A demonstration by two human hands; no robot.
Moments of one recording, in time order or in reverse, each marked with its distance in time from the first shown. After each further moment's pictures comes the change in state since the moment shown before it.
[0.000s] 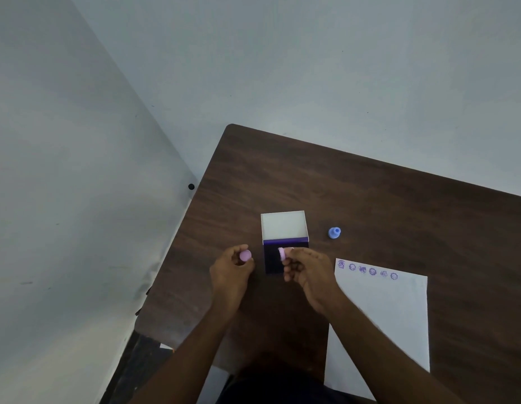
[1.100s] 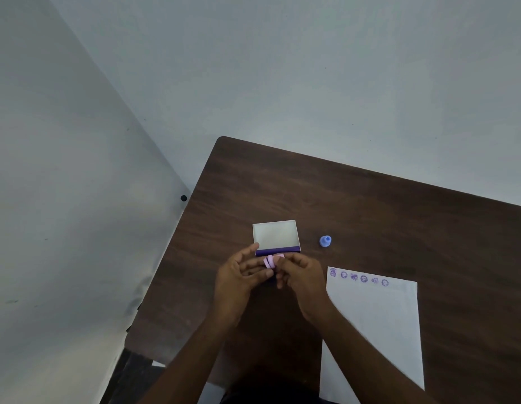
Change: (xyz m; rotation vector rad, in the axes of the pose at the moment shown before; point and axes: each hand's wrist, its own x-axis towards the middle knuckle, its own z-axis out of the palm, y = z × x) left_hand -0.013 0.044 -0.001 -0.422 -0.387 -0.012; right_hand -0.020 -0.010 0.009 -0.172 -0.009 -0.238
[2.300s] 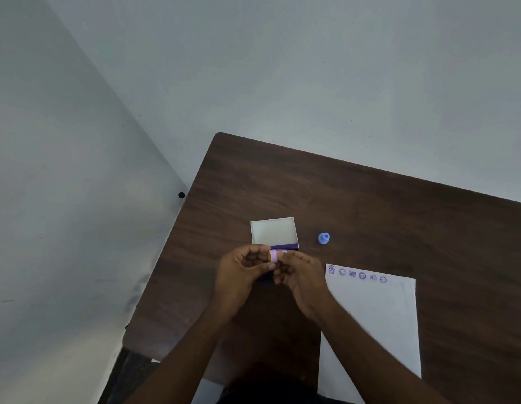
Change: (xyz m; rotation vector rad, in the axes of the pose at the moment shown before) left_hand 0.003 0.019 0.010 0.201 0.011 0.146; right_hand 0.011 0.004 -0.006 0.282 -0.032 0.156
